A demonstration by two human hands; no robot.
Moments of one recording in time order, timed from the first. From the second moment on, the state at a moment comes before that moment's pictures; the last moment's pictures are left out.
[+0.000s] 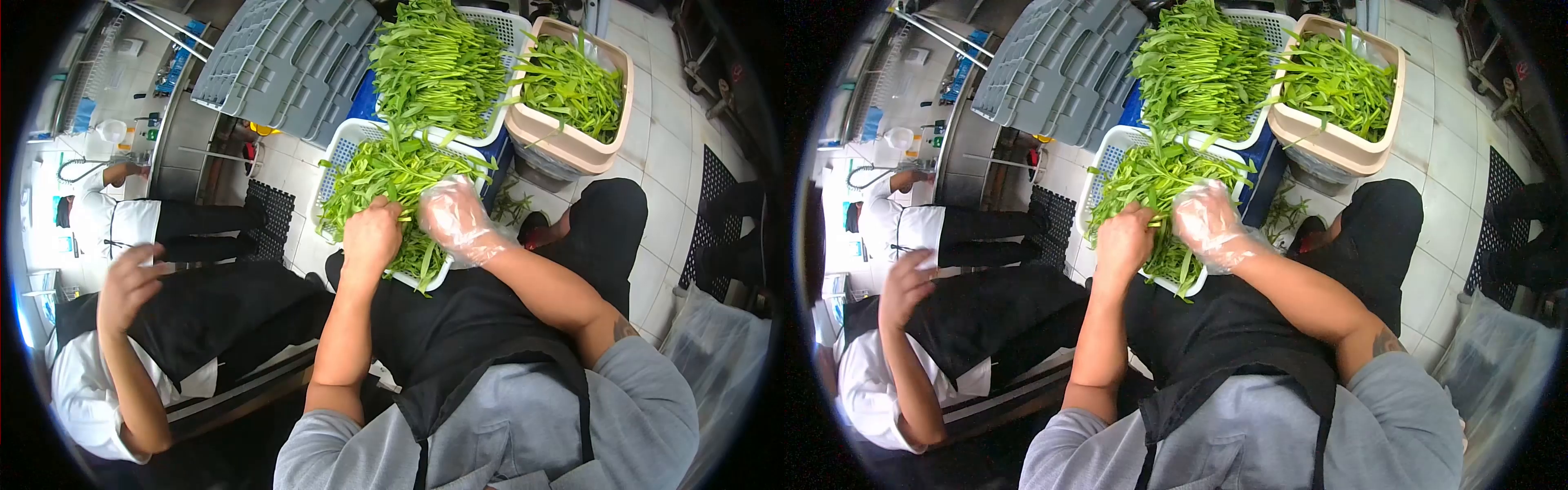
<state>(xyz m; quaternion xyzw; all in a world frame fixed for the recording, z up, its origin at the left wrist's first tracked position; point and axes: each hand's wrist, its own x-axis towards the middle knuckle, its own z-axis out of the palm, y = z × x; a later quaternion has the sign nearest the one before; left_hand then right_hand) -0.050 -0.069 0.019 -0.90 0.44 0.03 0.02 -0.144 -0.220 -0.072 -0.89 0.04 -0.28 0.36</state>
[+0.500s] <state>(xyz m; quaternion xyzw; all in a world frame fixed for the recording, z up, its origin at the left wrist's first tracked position) -0.003 -0.085 0.062 -0.89 0.31 0.05 -0.31 -0.152 -0.276 -0.089 -0.94 -0.03 -0.16 0.29</state>
